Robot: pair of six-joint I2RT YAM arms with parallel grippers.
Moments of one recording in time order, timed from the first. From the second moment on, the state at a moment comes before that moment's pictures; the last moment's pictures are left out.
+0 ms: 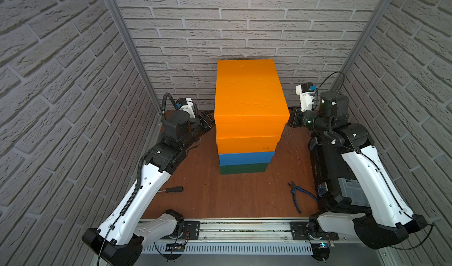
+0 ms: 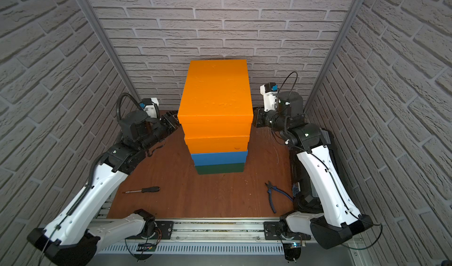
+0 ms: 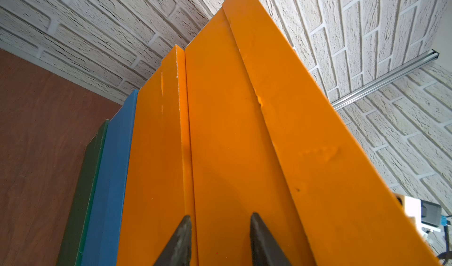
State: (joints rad) left arm -0.48 1.07 1.28 -0.38 0.05 -0.88; right arm 0.30 1.29 1.69 -0.81 -0.22 0.27
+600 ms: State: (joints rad) left arm -0.52 1.03 1.27 -0.41 -0.01 -0.87; right arm 0.30 1.29 1.69 -0.81 -0.26 0.29
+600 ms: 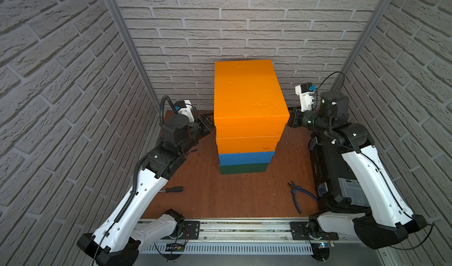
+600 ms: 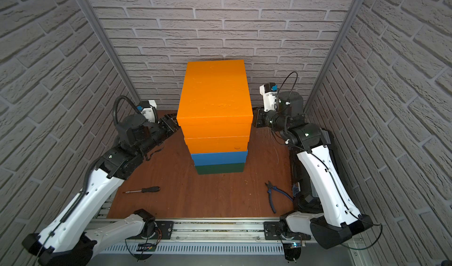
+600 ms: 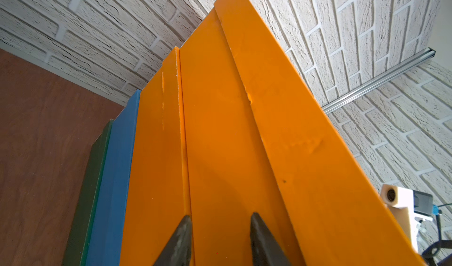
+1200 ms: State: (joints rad) left arm -0.50 1.03 1.27 -0.42 -0.02 -0.85; right arm 0.30 1.29 1.67 -0.77 -0.28 0.30
